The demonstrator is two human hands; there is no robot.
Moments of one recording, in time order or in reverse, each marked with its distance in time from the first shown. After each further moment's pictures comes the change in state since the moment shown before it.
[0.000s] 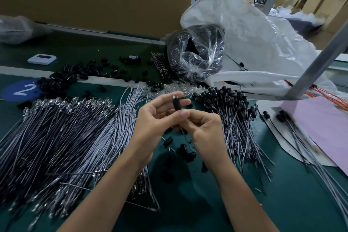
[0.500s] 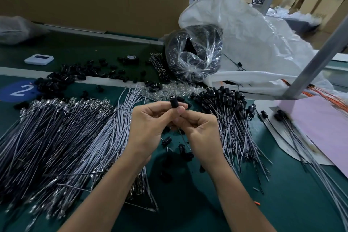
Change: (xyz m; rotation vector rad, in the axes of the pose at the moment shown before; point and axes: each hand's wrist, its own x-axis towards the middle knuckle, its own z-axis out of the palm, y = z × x) left_hand 0.000 -0.002 0.006 0.037 0.104 0.100; right_hand -0.002 -0.003 0.005 0.082 0.001 -0.045
